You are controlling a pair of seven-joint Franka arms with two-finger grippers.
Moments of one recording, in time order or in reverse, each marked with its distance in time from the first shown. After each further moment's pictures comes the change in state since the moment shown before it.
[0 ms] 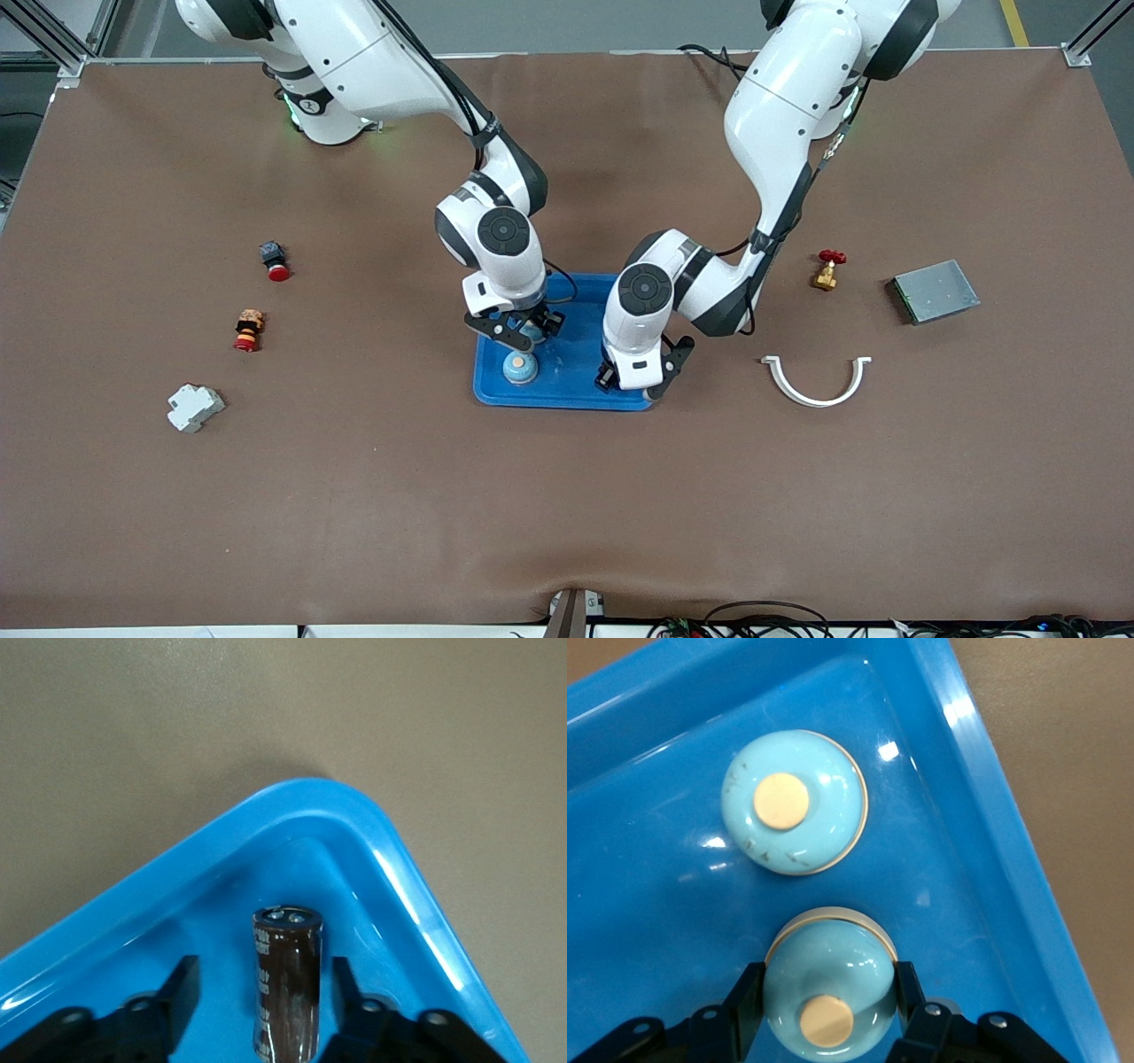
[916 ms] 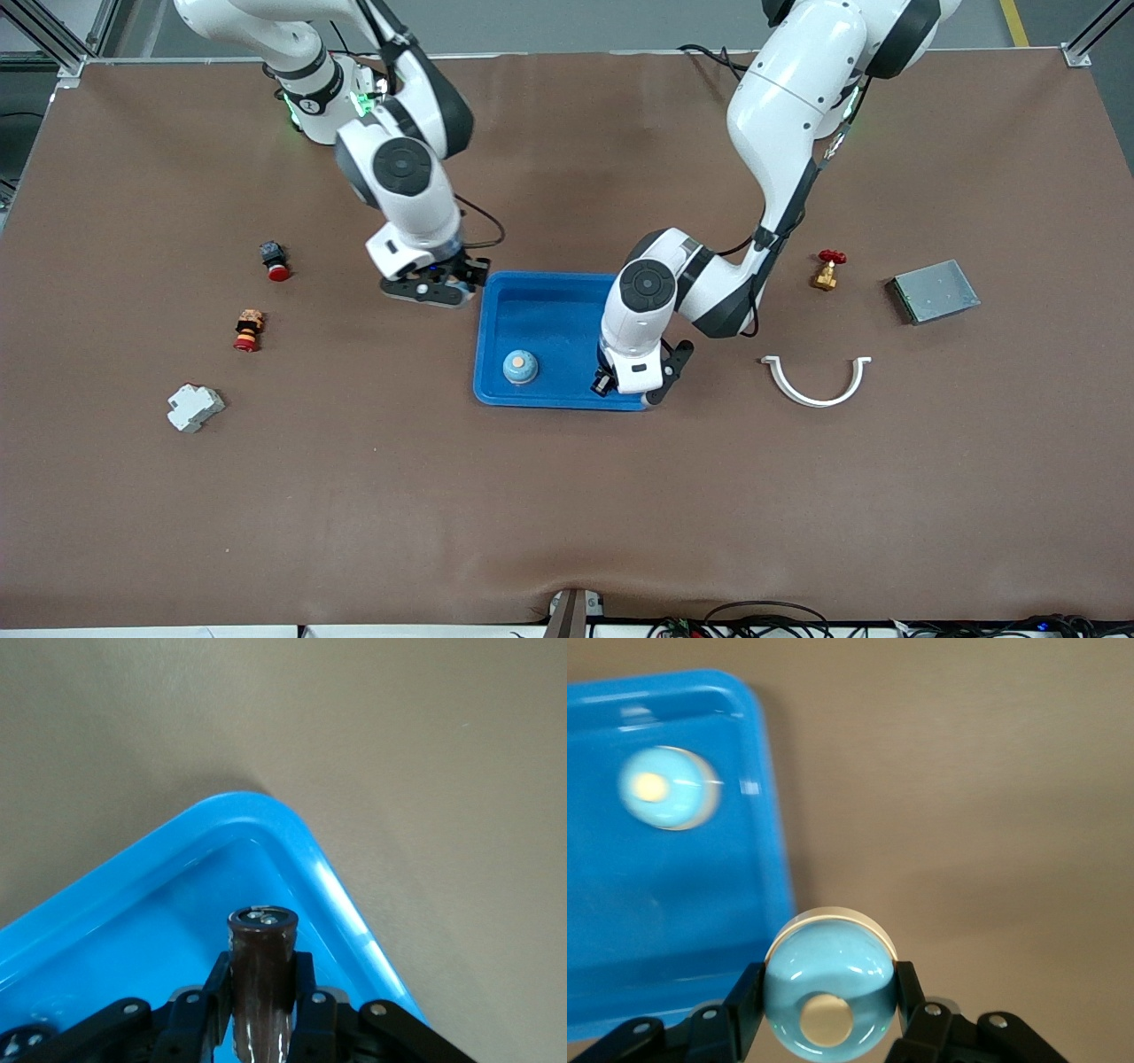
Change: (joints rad) left arm 0.004 -0.024 0.001 0.048 0.001 -0.014 0.006; right arm -0.156 -0.480 -0.004 -0.422 0.000 -0.128 -0.477
